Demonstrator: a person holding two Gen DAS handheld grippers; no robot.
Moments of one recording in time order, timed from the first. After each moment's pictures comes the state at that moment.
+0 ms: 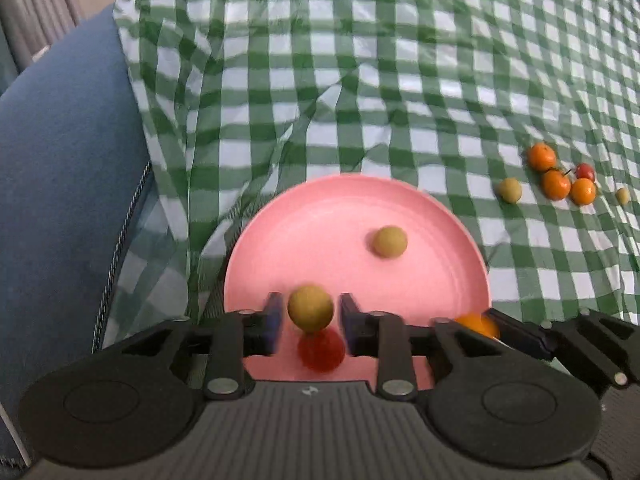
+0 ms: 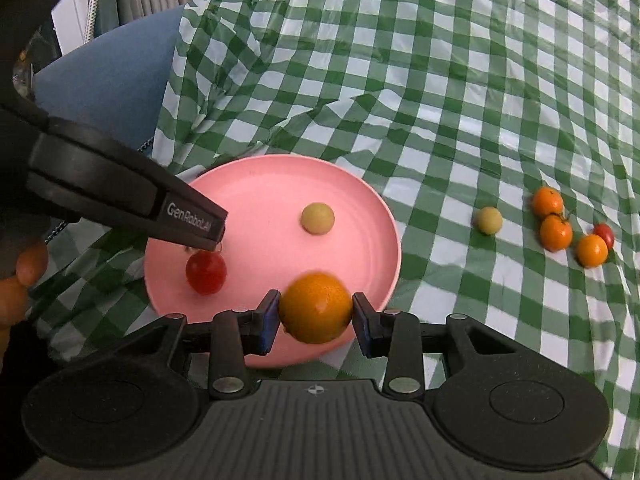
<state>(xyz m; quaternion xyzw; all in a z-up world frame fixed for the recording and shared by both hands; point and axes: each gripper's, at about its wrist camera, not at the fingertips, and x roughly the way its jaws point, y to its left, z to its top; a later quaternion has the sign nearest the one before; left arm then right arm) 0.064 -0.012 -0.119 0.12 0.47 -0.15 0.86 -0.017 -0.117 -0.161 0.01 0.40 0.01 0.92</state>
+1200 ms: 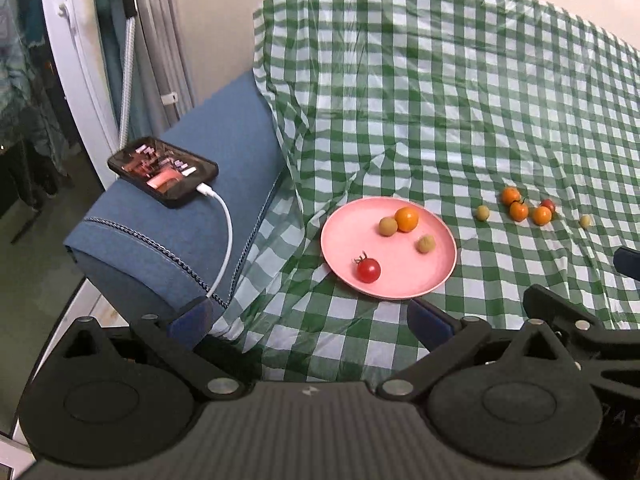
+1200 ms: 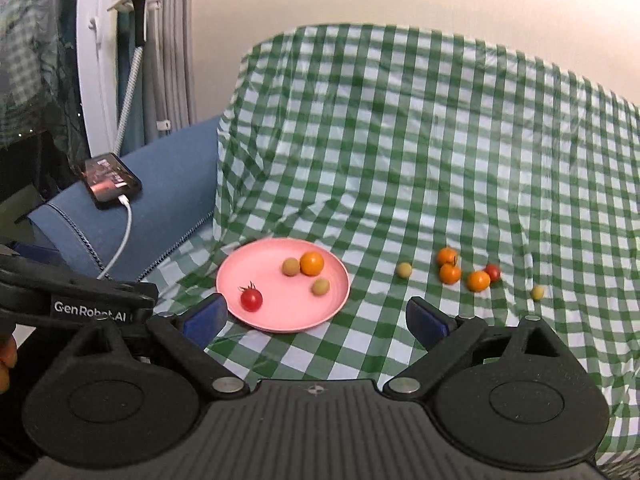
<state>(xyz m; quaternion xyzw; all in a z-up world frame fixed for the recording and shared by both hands) -0.157 0.071 -0.006 0.09 0.36 -0.07 0.93 -0.223 -0.095 -0.030 0.00 0.27 -0.03 0.96</state>
